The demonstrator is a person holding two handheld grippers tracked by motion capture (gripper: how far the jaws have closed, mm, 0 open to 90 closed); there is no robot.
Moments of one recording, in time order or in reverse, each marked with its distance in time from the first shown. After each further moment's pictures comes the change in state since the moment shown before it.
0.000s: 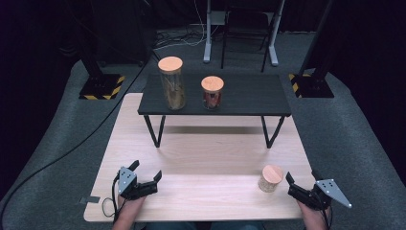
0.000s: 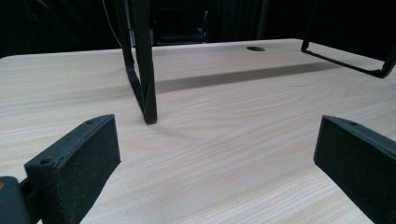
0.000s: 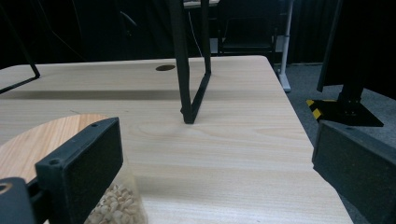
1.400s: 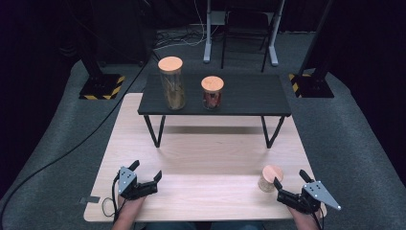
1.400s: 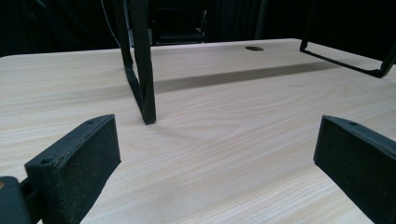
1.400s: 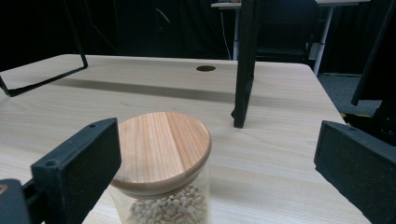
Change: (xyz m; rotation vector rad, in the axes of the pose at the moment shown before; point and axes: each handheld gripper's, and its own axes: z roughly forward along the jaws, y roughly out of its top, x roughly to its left) left arm 0.000 0.000 0.000 0.001 -0.005 0.000; right arm 0.036 0.003 -0.006 0.006 0.118 -0.068
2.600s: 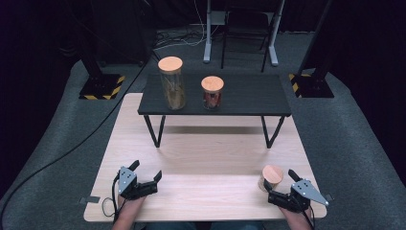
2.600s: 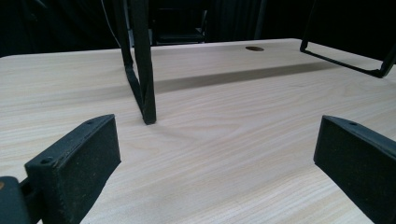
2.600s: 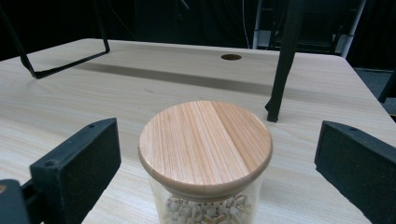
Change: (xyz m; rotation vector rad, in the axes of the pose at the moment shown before) left arm 0.000 0.000 0.000 0.000 0.001 0.000; right arm 0.019 -0.004 0.014 0.051 0.071 -0.030
